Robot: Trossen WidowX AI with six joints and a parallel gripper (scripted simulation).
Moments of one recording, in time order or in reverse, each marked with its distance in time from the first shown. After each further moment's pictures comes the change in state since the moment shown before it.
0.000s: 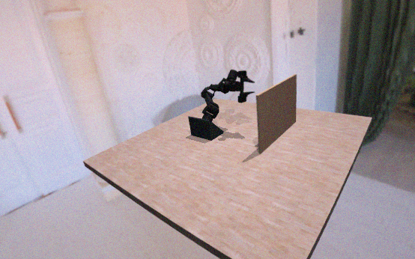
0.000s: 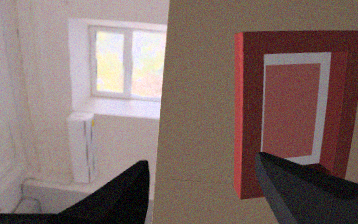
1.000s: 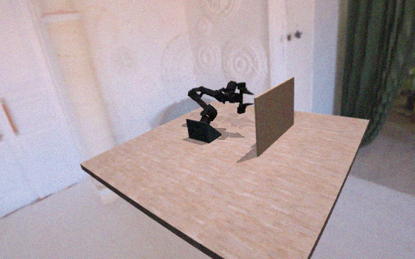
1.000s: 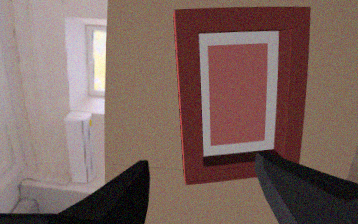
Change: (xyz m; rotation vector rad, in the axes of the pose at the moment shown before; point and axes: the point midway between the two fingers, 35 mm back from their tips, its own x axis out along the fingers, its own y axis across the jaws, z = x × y) arm -0.004 -0.056 -0.022 0.004 0.006 -0.008
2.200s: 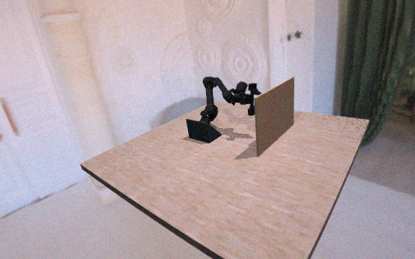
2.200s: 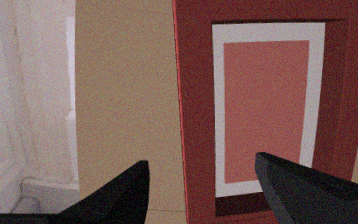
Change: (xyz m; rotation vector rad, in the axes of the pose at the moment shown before) arm 0.076 -0.001 -0.001 0.000 0.007 0.008
